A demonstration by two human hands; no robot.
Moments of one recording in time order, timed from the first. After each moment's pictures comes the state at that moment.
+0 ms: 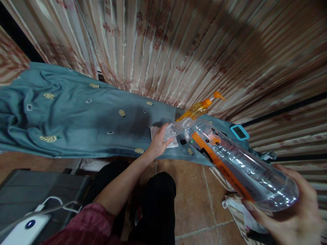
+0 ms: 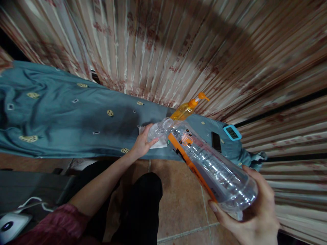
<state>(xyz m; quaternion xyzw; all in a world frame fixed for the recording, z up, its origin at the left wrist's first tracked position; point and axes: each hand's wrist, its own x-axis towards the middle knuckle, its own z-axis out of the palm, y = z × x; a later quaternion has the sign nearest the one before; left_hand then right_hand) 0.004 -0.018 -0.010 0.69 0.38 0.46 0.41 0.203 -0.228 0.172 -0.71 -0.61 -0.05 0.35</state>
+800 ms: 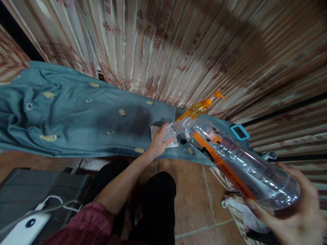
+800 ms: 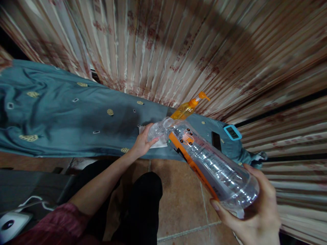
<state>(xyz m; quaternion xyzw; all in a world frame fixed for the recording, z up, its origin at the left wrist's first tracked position) 0.005 -0.018 -0.011 0.69 0.38 0.45 0.42 0.202 -0.225 0.178 -0.71 -0.62 -0.06 0.33</state>
